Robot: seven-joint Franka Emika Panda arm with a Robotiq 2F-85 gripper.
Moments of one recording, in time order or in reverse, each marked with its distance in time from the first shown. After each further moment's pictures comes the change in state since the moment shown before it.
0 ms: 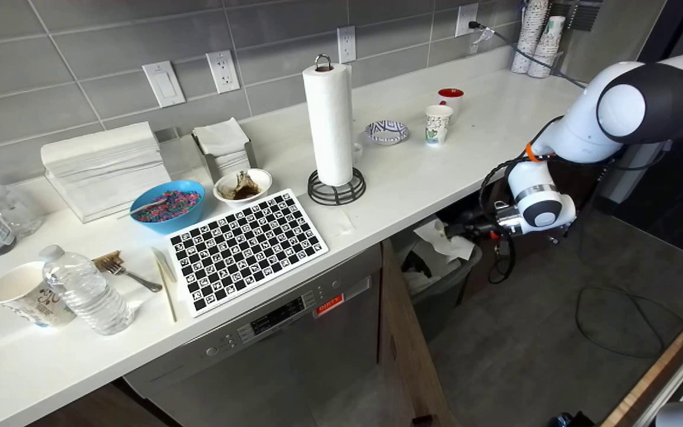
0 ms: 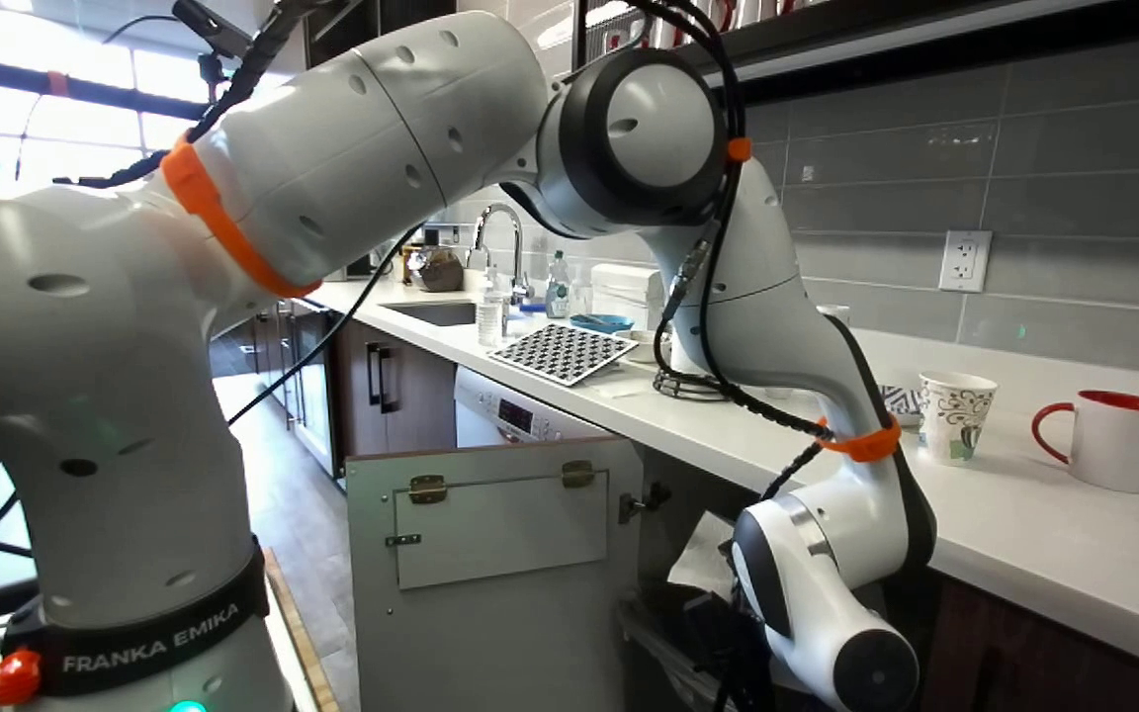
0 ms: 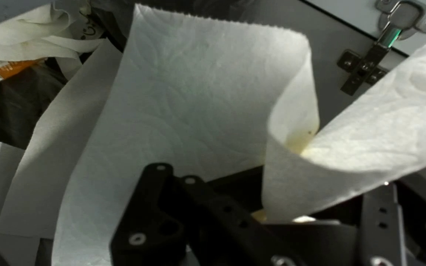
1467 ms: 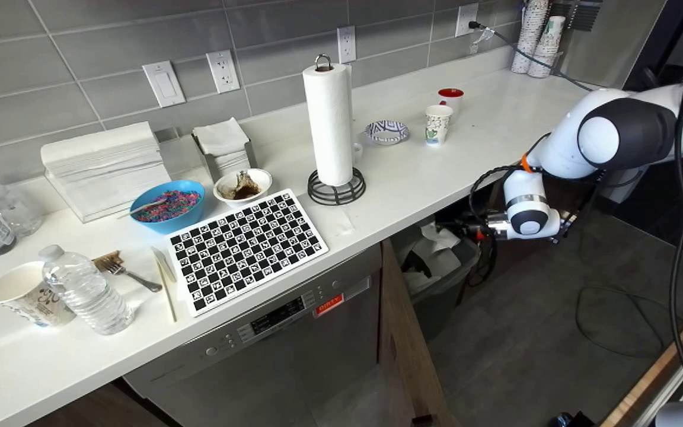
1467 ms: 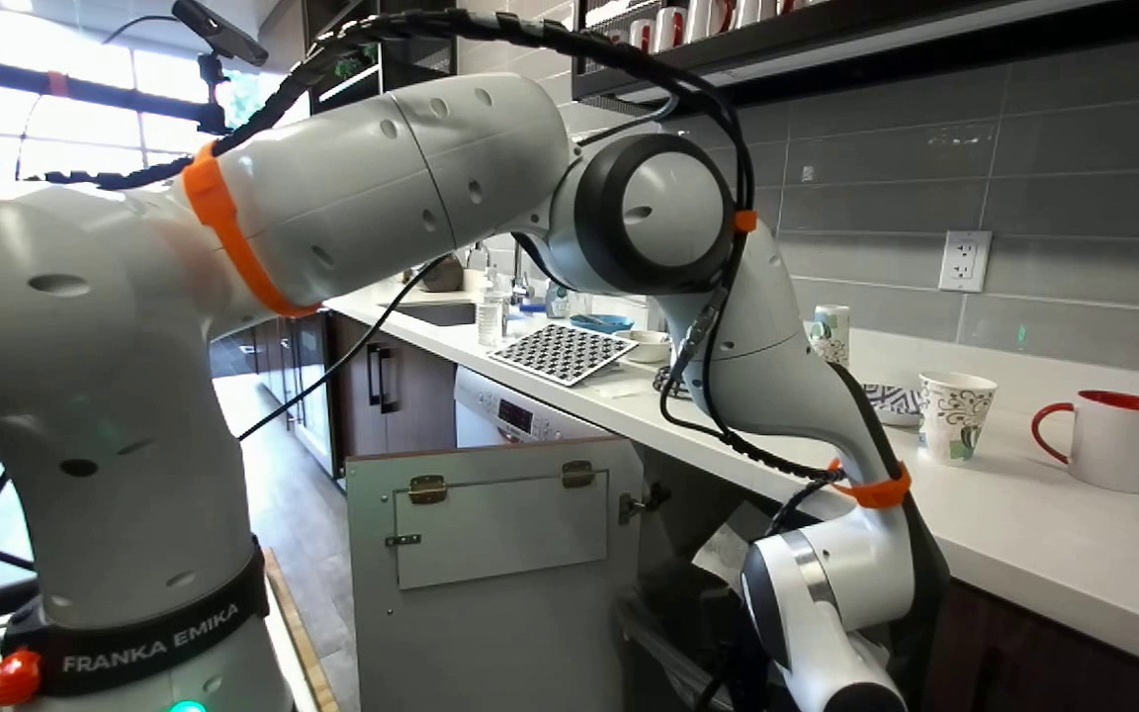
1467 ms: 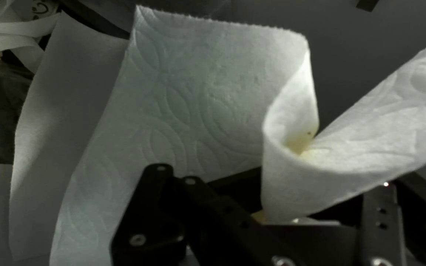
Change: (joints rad) arm 0.001 0.149 0.001 0.168 0.168 -0.100 0.184
